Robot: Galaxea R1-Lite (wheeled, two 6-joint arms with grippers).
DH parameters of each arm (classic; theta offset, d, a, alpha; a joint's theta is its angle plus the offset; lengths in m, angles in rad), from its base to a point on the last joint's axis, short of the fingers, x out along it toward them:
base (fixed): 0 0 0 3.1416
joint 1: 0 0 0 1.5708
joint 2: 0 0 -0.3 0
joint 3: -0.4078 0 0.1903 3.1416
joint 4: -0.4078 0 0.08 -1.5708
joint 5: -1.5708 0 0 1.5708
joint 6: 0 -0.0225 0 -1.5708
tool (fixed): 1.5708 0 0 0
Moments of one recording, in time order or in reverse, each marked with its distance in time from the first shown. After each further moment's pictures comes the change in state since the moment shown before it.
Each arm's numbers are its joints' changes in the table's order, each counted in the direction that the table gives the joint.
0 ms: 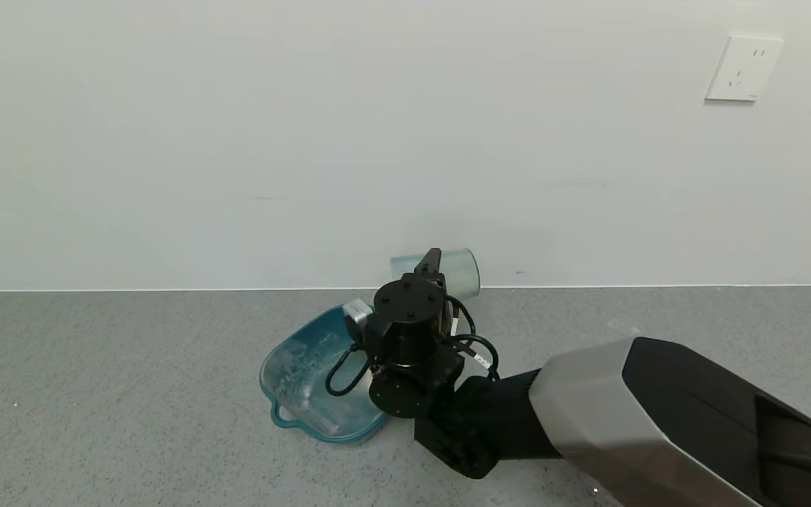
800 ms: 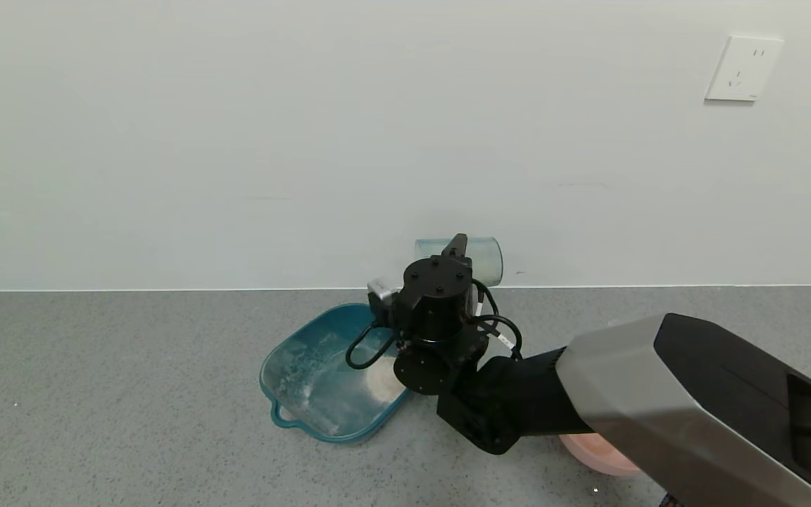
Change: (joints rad) left arm 0.000 0.000 0.000 0.000 0.000 0.000; right arm 0.056 -0.044 0.037 0.007 0.000 -0.057
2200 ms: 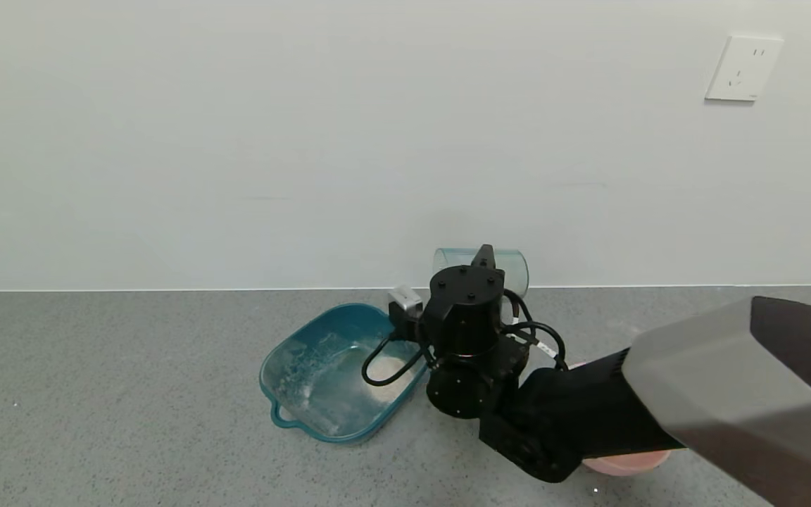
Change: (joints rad) left arm 0.000 0.000 0.000 0.000 0.000 0.000; right arm -0.006 -0.166 0.276 -0.018 0.017 -0.178
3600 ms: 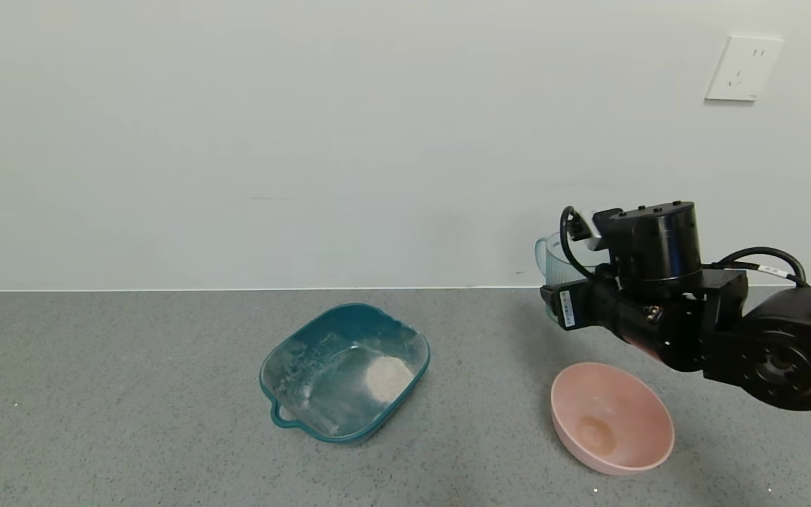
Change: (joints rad) left arm -0.001 0.000 0.000 0.000 0.000 0.000; right arm 0.330 -0.435 0.290 -0.575 0.626 -1.552
